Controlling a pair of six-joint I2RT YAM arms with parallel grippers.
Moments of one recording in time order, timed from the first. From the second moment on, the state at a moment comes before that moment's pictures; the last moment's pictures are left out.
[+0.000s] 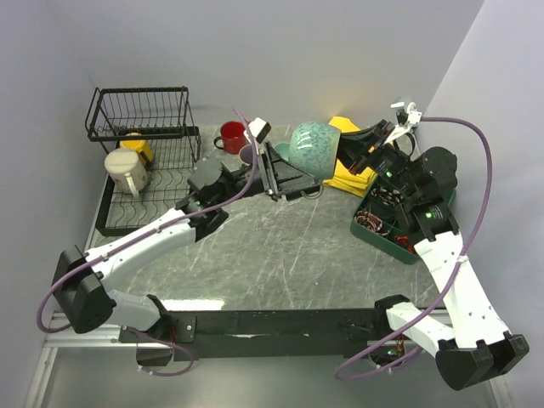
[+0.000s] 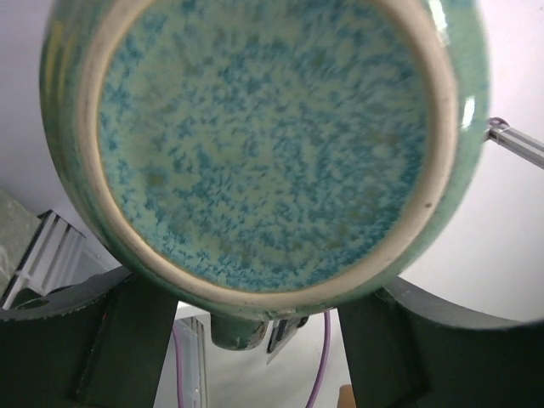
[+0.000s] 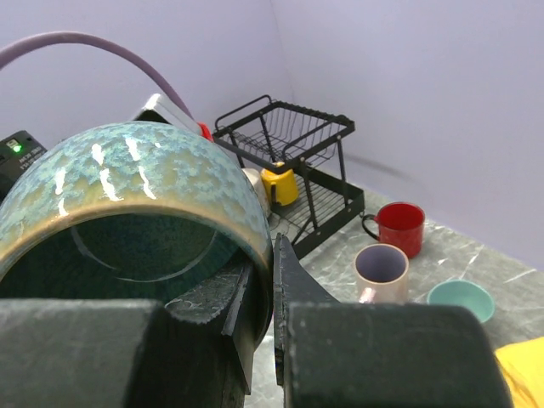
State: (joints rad) left arm -0.83 1.34 1.13 0.62 0.57 -1.39; right arm 0.26 0.97 1.14 0.16 -0.61 0.43
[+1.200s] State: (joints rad) left arm -0.72 1.23 0.94 0.55 0.51 -1.39; right arm 0.26 0.86 0.99 0.28 -0.66 0.30
